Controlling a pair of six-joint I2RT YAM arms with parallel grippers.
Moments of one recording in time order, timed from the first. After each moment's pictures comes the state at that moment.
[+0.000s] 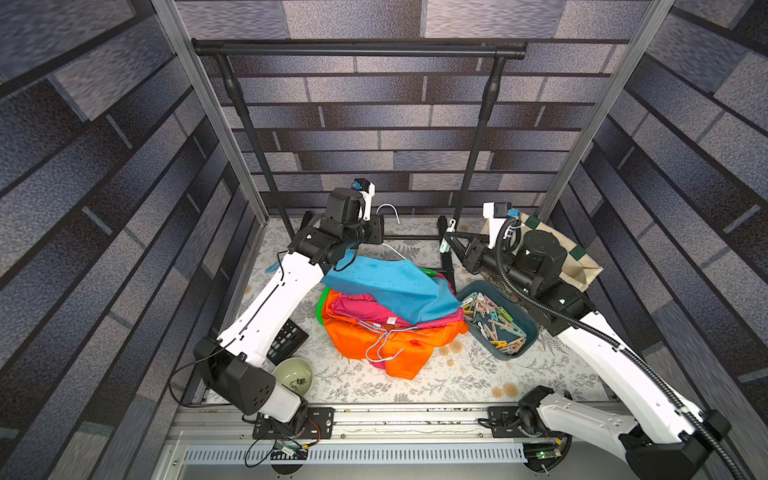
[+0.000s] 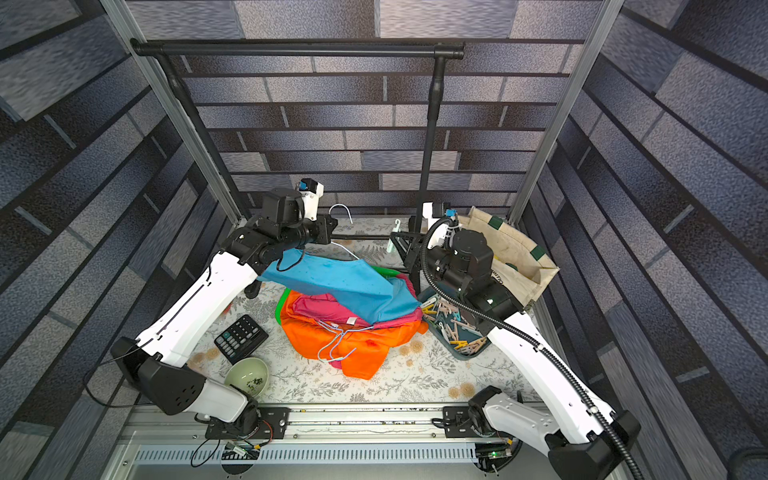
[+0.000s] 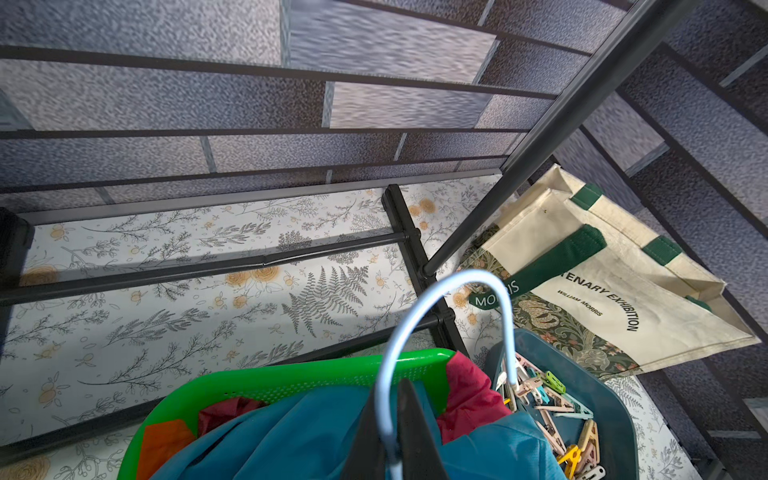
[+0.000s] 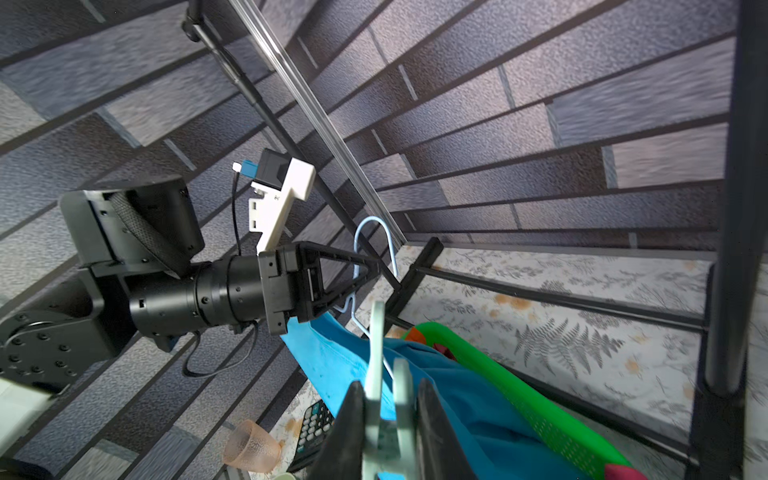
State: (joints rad) left arm -0.49 1.48 1.63 -0.61 0.10 -0.30; right arm 0.55 1.07 1.15 -0.12 -0.30 0.52
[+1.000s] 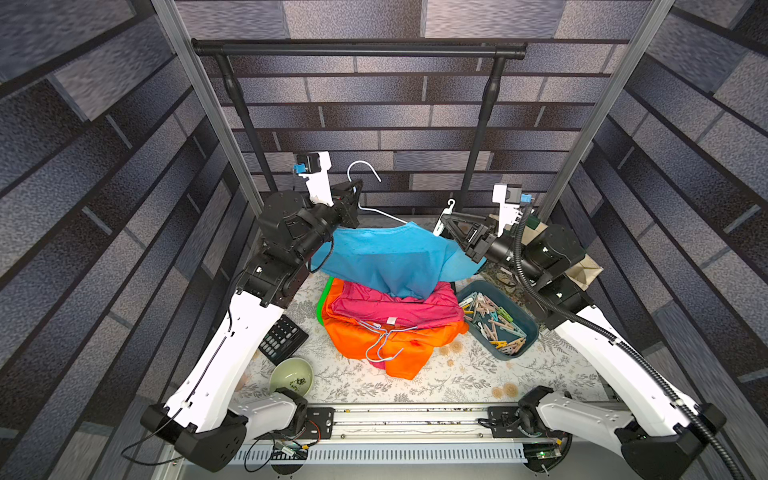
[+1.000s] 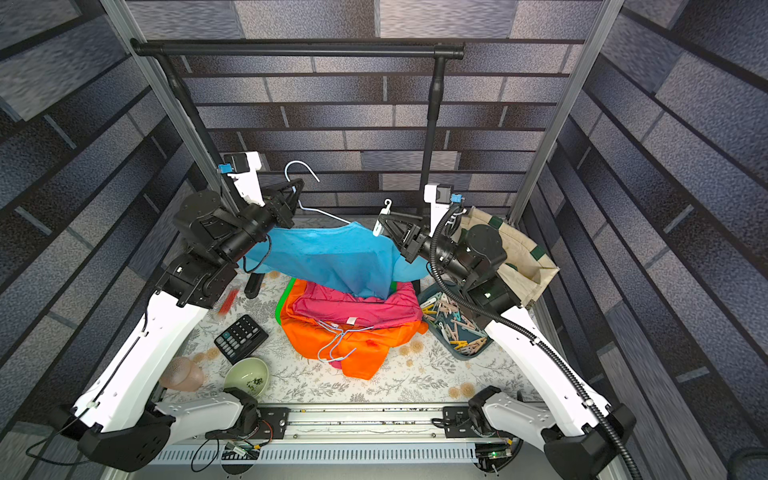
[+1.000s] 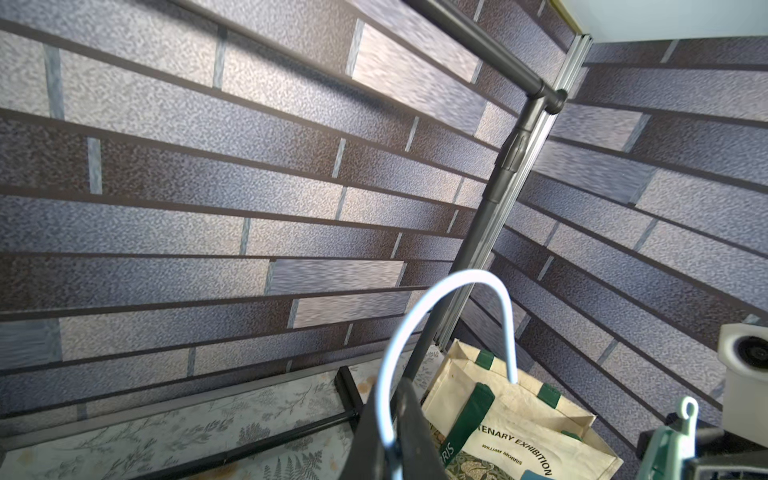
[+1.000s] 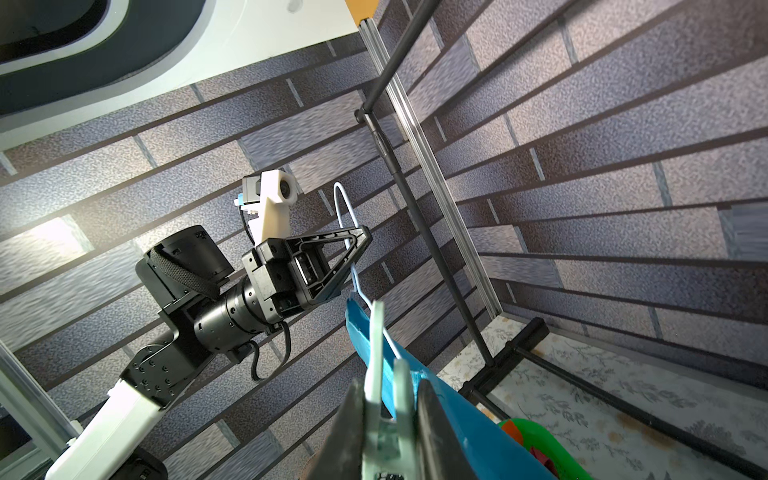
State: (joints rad) left arm -0.44 1.20 1.55 -0.21 0.13 -0.33; right arm 0.54 1.10 1.22 0.16 -0.51 0.59
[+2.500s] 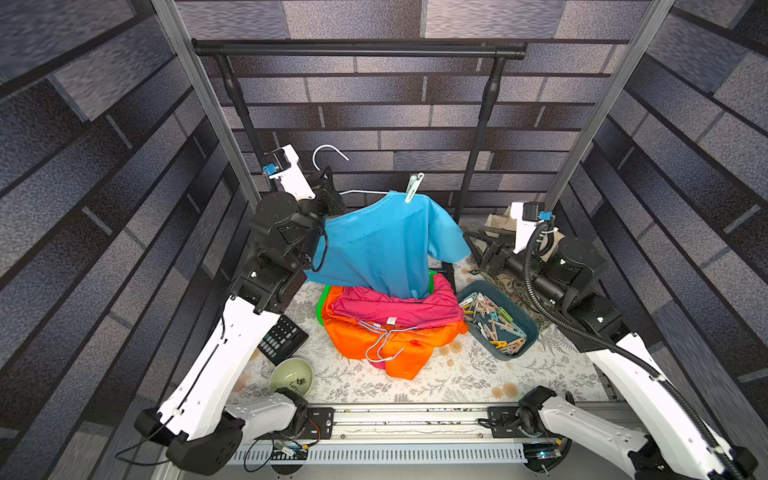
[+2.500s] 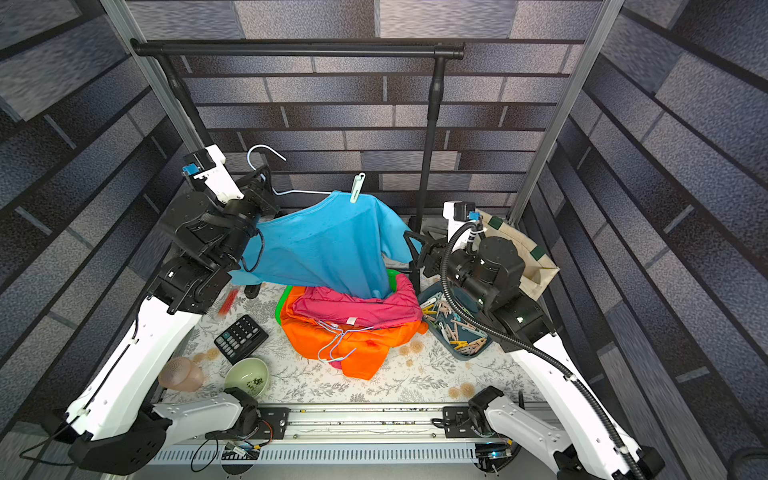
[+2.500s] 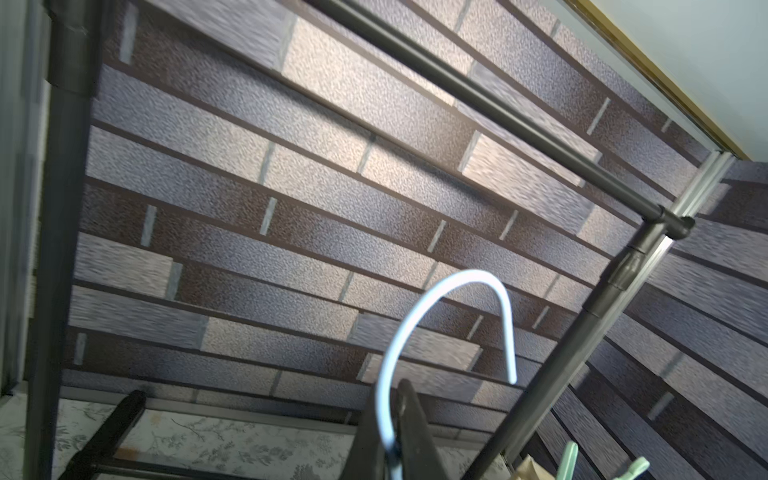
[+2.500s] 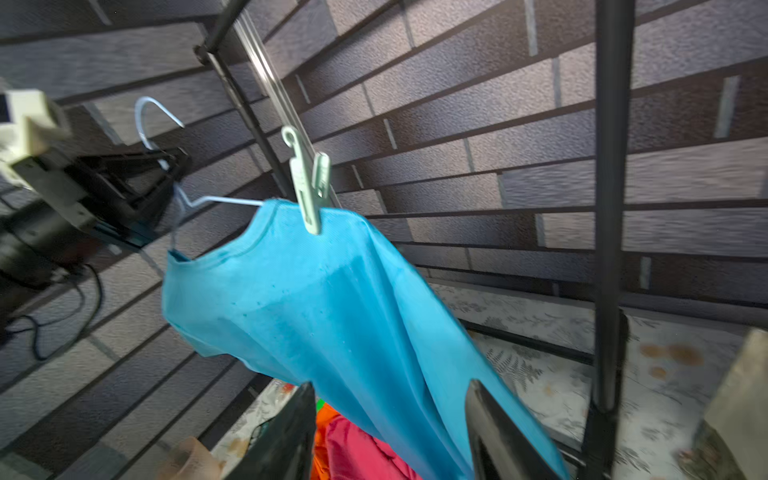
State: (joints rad) left arm -0.52 1.20 1.62 -0.21 -0.39 -0.35; right arm 0.54 0.93 1.23 -0.38 -0.10 0.33
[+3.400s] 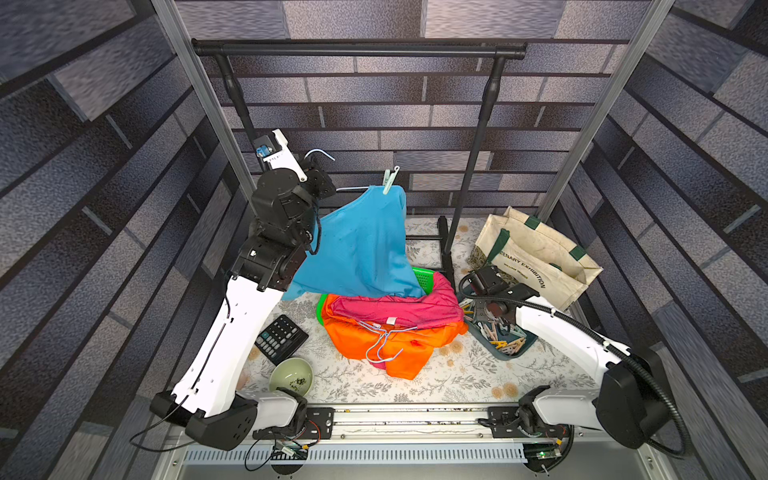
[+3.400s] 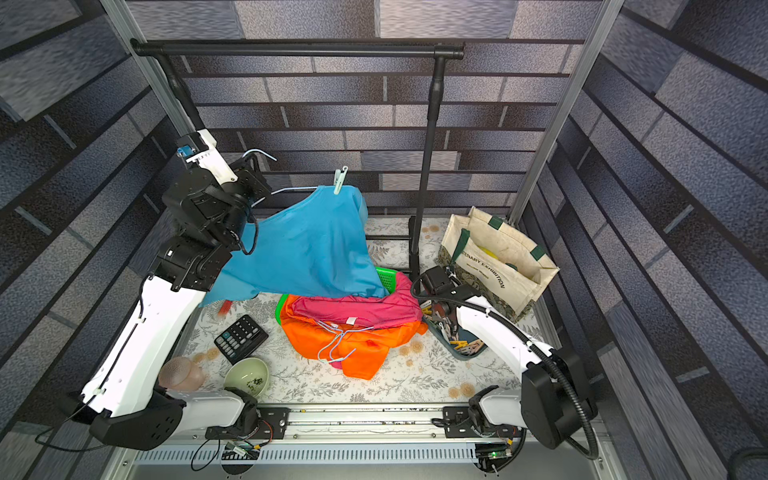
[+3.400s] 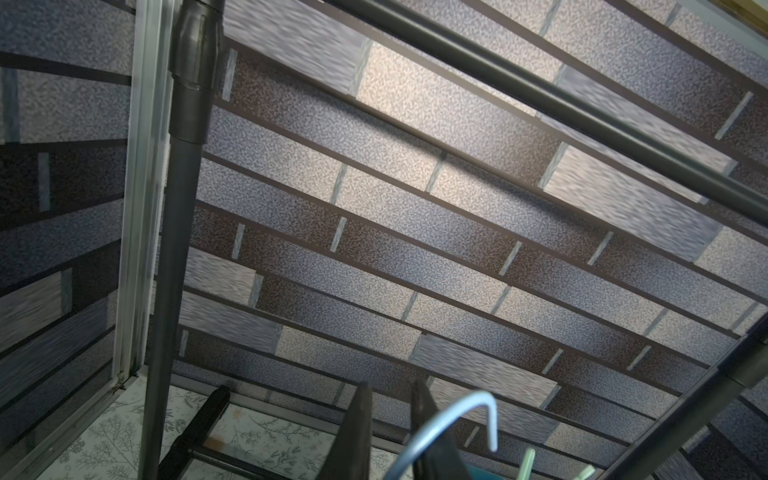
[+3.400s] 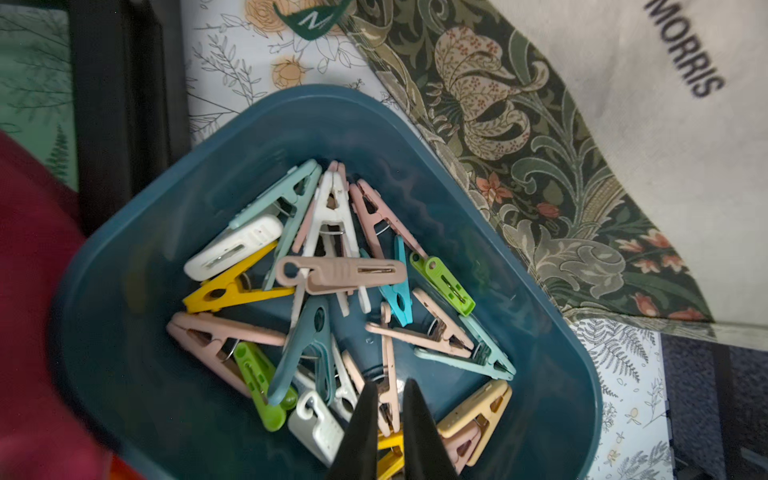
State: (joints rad) left arm -0.41 1.31 1.76 -0.34 -0.40 -0.35; right arm 0.48 1.33 0.89 -0.82 0.45 0.45
